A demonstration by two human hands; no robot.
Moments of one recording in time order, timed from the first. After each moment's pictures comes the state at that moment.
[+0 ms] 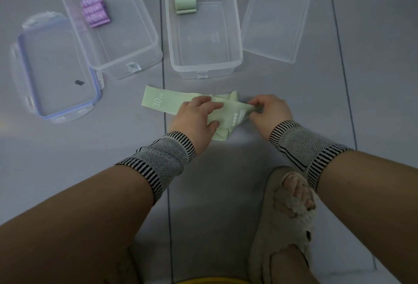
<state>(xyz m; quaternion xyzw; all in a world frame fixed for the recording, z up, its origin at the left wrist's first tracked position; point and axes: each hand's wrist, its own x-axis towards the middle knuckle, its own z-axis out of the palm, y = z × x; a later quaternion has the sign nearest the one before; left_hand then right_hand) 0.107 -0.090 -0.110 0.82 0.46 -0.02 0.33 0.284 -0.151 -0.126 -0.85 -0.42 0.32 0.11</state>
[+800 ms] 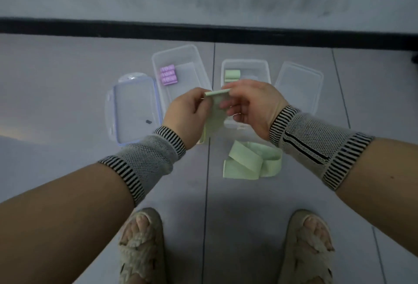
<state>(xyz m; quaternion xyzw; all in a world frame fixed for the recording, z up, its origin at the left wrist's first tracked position) 0.029 -0.017 0.042 0.73 0.52 0.25 0.38 0.180 -0.046 0.064 -0.62 -0.28 0.58 0.44</state>
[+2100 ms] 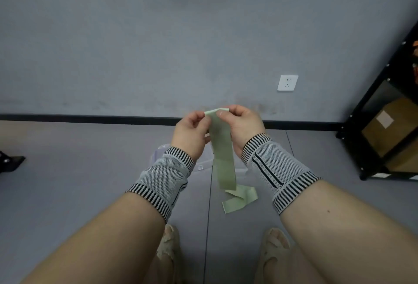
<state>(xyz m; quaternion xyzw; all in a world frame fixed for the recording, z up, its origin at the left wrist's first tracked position) 0.005 -0.192 0.342 0.52 0.44 0.45 0.57 0.117 -0.205 0.342 -0.56 -0.35 0.43 0.61</state>
